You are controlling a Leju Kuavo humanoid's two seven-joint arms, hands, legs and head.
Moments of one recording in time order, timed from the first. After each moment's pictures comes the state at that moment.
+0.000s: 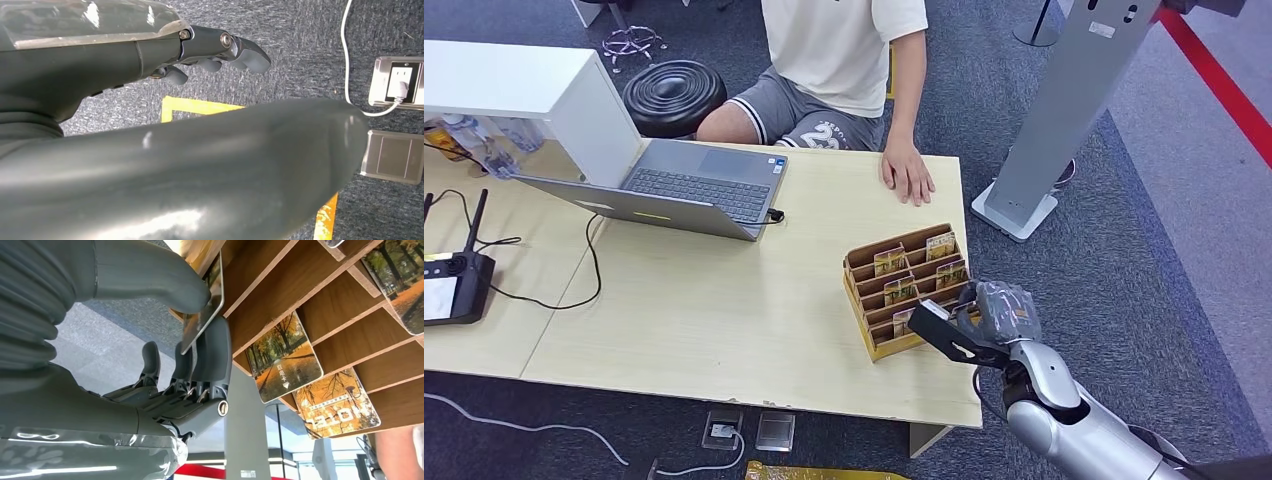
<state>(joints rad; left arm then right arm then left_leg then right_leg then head) -0.11 0.08 -1.05 -0.25 1.28 0.31 -0.16 -0.50 -0.47 0.96 -1.34 0.45 -0.33 0.34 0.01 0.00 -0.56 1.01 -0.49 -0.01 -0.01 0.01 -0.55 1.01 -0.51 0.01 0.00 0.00</state>
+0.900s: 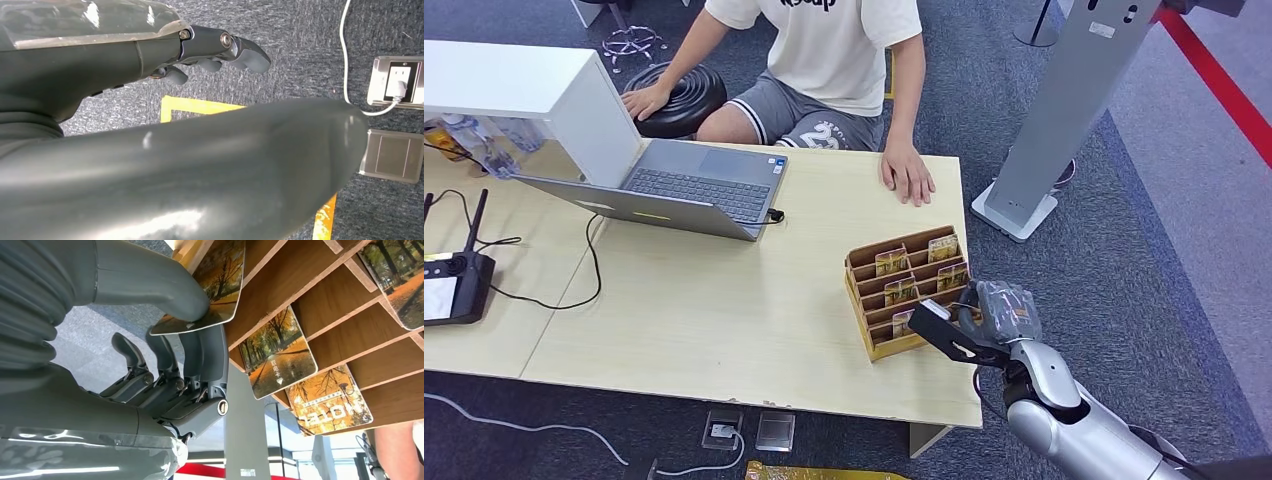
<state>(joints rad) -0.11 0.08 -1.05 -0.25 1.28 0.31 -0.17 -0.50 -0.47 0.95 -1.34 0.45 -0.33 0.34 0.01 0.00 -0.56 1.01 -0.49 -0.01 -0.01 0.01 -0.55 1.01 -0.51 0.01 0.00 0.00</state>
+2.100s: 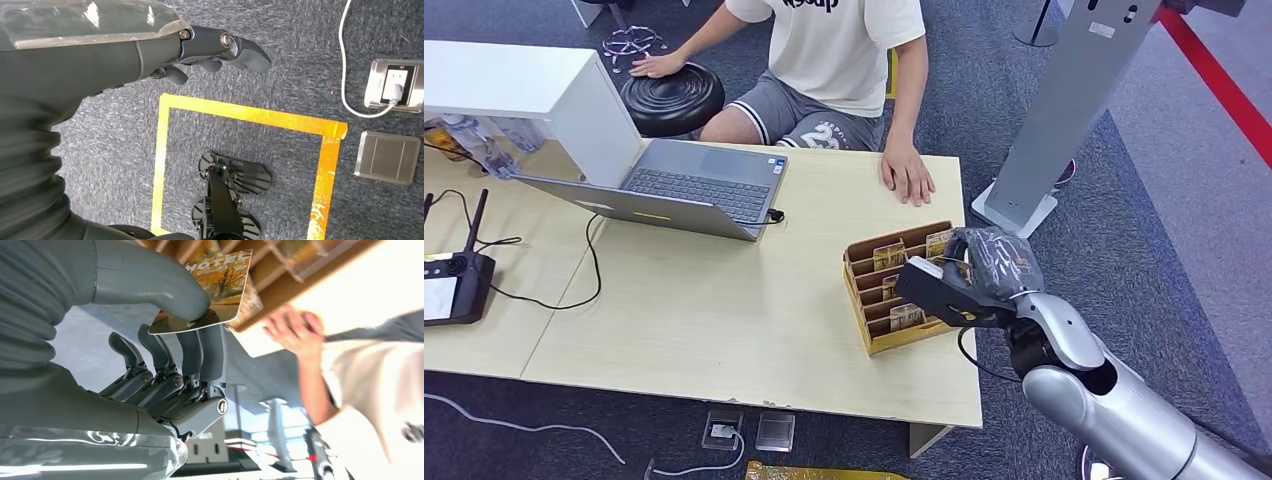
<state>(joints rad) -0.11 0.08 -1.05 -0.25 1.31 0.30 -0.18 -0.63 -0.51 0.90 -1.66 0.38 -0.12 0.40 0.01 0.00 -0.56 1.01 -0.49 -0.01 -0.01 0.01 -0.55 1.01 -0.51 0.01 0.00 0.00</state>
